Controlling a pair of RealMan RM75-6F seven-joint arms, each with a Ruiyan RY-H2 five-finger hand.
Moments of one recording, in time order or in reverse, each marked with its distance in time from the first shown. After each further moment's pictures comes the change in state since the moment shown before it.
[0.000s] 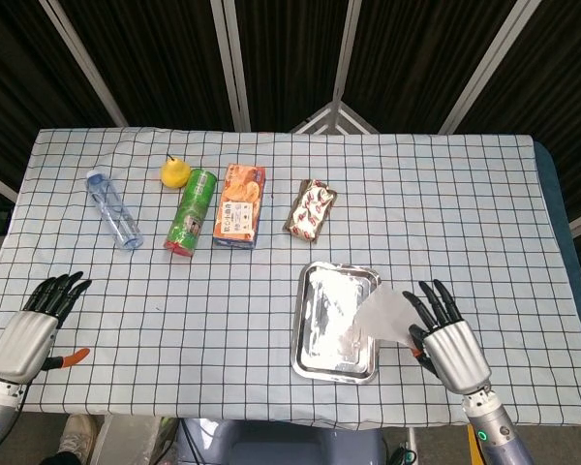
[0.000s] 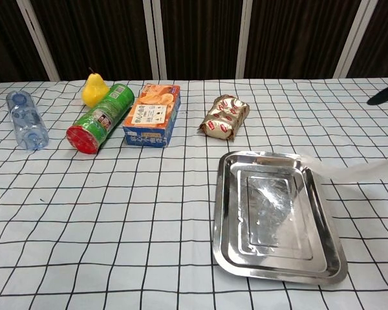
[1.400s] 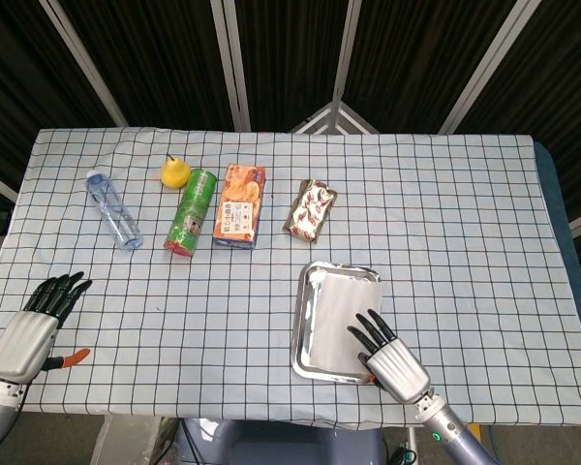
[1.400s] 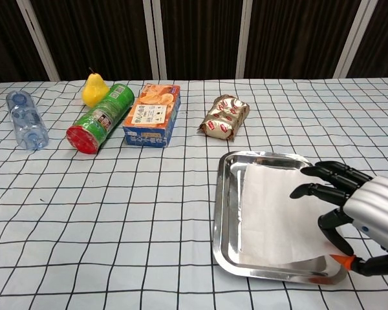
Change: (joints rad) left arm -0.002 0.000 0.001 0.003 0.003 0.000 -0.006; right arm 0.080 -0.234 -0.098 0.301 -0.050 -0.159 0.062
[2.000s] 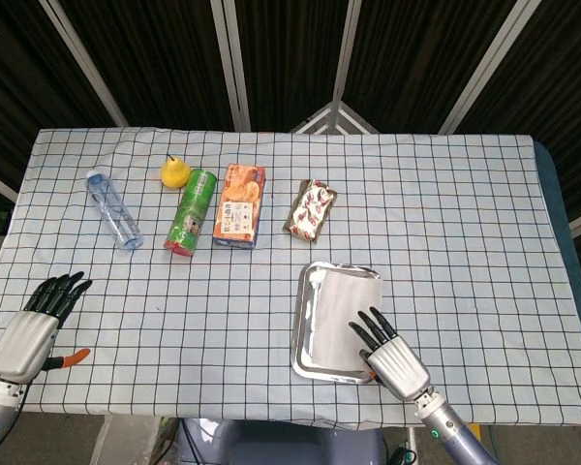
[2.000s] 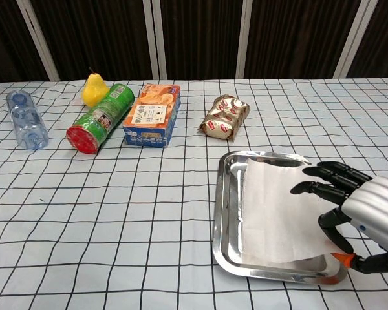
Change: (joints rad) left arm 0.000 0.000 0.000 0.000 0.001 0.001 0.001; right arm -0.003 -0.009 -0.001 -0.003 0.035 -0.003 -0.049
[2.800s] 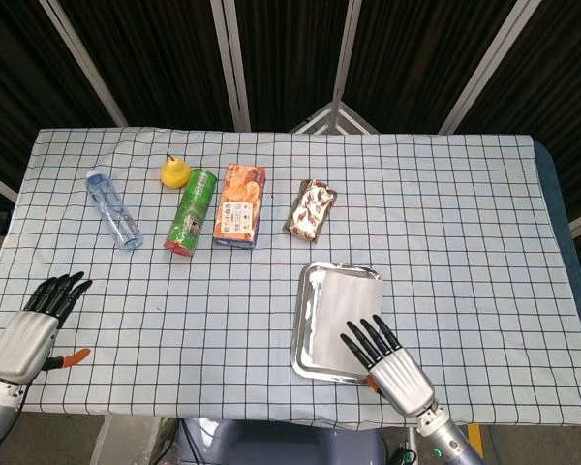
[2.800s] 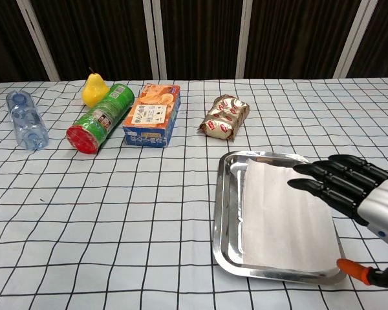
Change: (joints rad) left arm 0.000 0.001 0.001 -0.001 0.002 0.002 -0.001; right arm -0.045 0.056 -0.029 -0.158 -0.021 0.050 -0.158
